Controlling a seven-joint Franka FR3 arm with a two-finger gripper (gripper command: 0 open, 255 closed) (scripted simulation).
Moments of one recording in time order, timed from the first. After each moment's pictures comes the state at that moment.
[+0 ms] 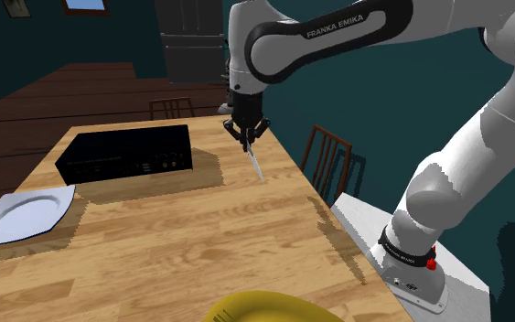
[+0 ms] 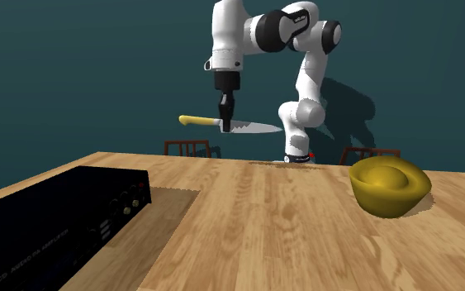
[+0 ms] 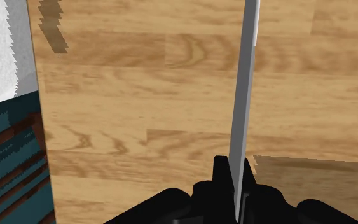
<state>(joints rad) -0.03 -0.25 0.36 -2.16 0.08 1.94 0.90</state>
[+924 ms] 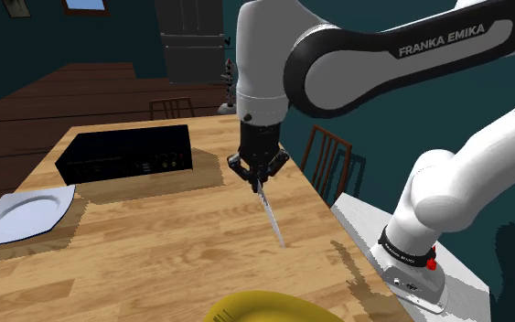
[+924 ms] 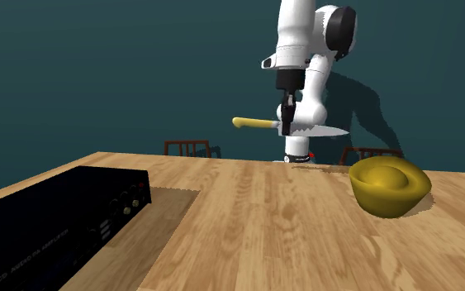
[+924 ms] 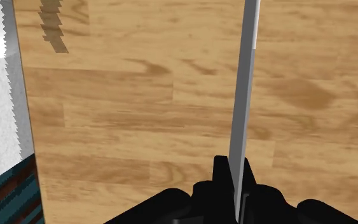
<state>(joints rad) 0.13 -0.47 0.53 -2.31 0.22 1.90 1.14</state>
